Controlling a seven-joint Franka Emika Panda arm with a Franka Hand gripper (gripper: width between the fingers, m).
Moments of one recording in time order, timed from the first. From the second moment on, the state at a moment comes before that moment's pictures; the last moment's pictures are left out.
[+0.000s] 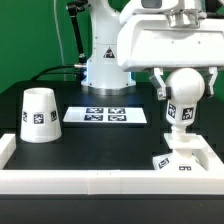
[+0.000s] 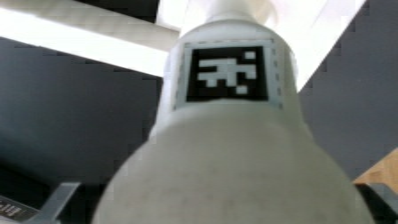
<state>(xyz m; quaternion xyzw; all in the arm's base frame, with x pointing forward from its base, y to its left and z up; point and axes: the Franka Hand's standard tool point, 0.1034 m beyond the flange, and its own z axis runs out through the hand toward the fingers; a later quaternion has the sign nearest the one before) 0.620 0.096 0.137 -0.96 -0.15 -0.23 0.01</state>
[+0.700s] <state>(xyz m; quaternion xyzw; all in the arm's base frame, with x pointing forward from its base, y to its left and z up) 0.616 0.102 0.121 -0.96 -0.15 -0.22 0.01</state>
